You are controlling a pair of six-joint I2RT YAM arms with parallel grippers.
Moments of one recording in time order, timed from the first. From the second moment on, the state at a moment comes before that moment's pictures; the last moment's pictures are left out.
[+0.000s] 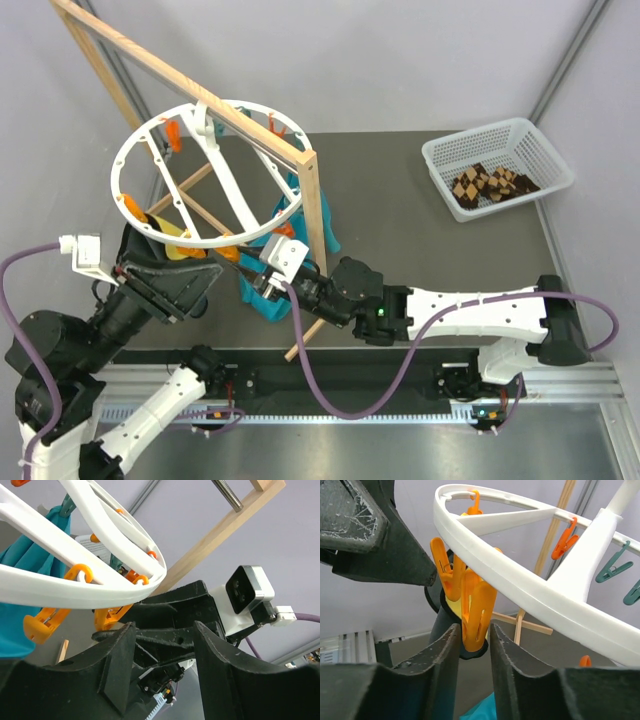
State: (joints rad) left arm -0.58 0.40 1.28 -0.68 0.16 -0.79; right arm 1.47 1.48 1.28 0.48 0.32 -0.29
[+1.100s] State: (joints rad) left arm -0.49 0.46 1.39 -0.79 0.08 -0.78; right arm 1.48 1.56 1.78 -0.21 0.40 0.04
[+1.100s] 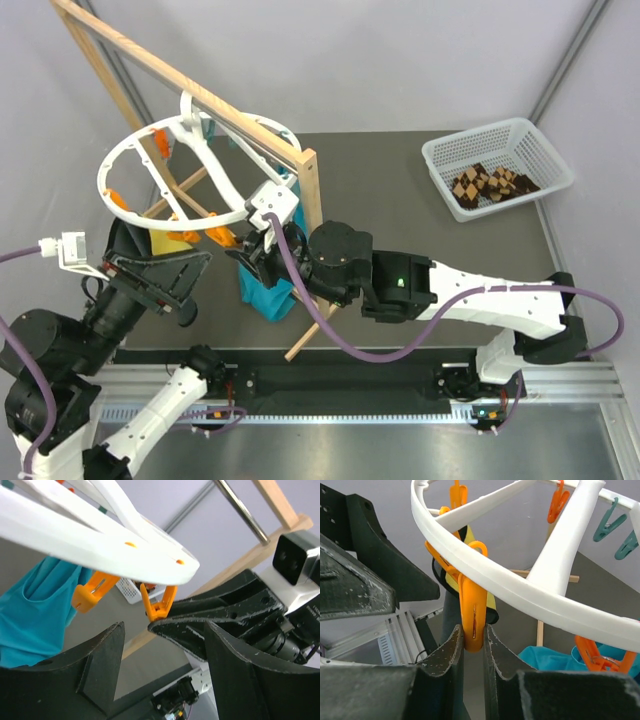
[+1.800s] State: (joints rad) left arm -0.24 0.48 1.37 -0.72 0.21 -0.82; right arm 1.50 1.58 1.84 -0.29 0.43 0.13
